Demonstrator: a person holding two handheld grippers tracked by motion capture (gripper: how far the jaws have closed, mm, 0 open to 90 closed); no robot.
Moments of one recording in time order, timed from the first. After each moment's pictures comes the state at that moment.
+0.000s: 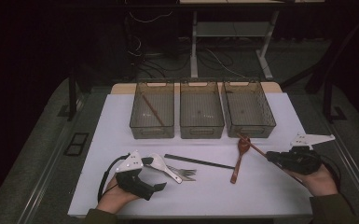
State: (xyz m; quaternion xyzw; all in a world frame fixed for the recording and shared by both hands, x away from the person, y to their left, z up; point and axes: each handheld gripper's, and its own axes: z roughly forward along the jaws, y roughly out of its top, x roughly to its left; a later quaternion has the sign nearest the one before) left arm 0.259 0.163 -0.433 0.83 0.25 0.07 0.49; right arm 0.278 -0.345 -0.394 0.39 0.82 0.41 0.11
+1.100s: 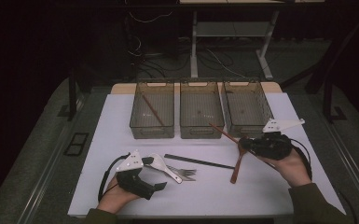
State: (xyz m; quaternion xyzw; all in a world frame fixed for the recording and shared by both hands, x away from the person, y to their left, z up) left arm 0.260 0.163 -0.435 0.83 0.25 0.07 0.50; right arm 0.310 -0.273 -0.370 0.33 0.83 0.44 0.10
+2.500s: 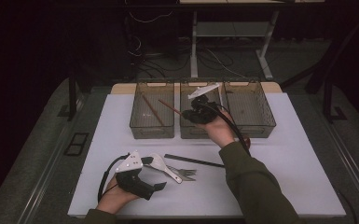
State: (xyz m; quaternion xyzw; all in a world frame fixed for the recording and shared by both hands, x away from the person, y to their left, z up) left arm 0.259 0.163 -0.433 0.83 0.25 0.08 0.50; right arm 0.413 -0.094 -0.345 0.33 0.85 0.40 0.12
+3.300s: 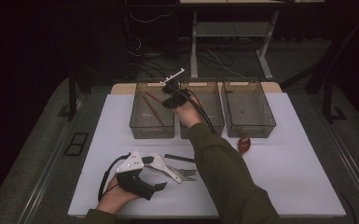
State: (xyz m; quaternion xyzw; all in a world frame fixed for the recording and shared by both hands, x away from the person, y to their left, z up) left arm 0.259 0.161 -0.432 0.83 0.24 0.08 0.50; right arm 0.487 -0.011 -0.358 0.38 0.85 0.34 0.11
